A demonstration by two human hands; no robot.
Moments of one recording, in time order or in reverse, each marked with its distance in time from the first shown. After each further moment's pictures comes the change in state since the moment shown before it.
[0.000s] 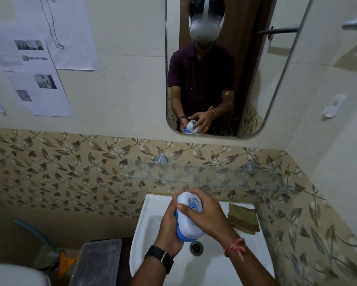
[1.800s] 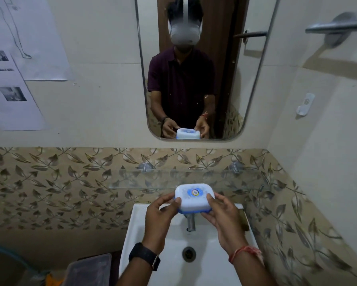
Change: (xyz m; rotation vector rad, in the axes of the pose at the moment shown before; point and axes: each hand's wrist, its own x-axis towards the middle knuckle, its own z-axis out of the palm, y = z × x) left_hand -0.001 0.029 0.025 0.557 0.200 0.456; right_hand 0.004 0.036 -0.039 0.919 0.408 0.306
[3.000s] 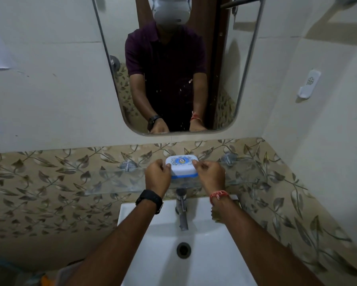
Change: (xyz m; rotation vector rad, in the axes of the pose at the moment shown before) left_hand 0.138 0.010 0.065 0.766 0.105 0.193; right_hand 0.135 -0.026 0.030 -0.822 0.183 -0.381
